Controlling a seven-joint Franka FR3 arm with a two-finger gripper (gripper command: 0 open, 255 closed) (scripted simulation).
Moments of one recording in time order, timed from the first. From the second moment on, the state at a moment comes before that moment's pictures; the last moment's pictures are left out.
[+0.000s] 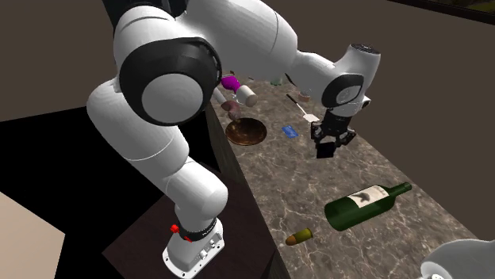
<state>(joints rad) -0.07 -0.20 -0.49 -2.31 -0.09 2.12 -0.82</state>
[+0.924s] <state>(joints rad) 0.05 -0.37 -0.25 -2.46 -0.08 2.10 -0.46</state>
